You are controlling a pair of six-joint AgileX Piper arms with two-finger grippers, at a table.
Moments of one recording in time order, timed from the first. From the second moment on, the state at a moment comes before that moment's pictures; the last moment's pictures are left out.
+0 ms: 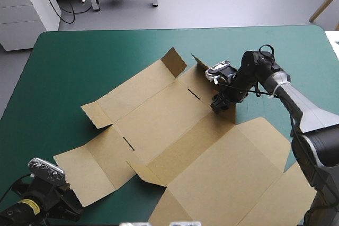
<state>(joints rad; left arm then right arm) -0.29 0.35 -0.48 0.05 1.12 0.11 0.26 1.86 -1.51 0.26 1.10 -0.55</state>
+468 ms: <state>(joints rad) -0.29 0.35 -0.48 0.06 1.12 0.11 0.26 1.88 -1.52 0.24 1.17 -0.54</state>
